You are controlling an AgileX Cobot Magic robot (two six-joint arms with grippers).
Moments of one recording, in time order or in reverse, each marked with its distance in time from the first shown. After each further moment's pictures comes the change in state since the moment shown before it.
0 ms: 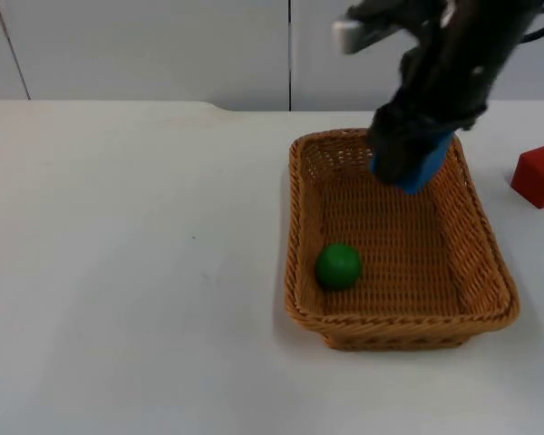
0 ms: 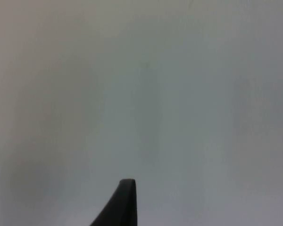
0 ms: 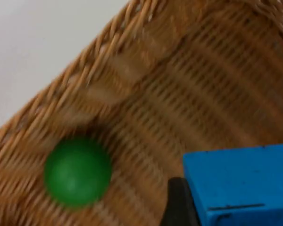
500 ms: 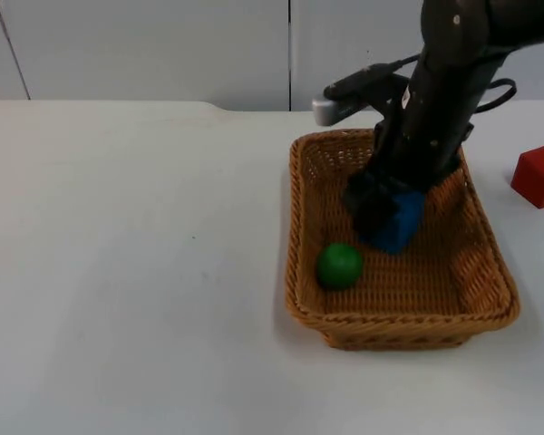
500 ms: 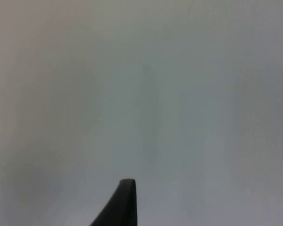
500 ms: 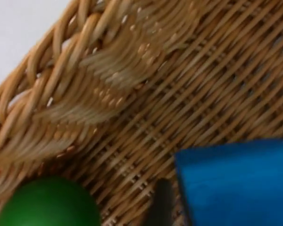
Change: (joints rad) right arm 0.006 0.150 -0.023 -0.029 -0.071 0.071; left arm 0.000 0.000 0.000 0.000 -0.004 0.000
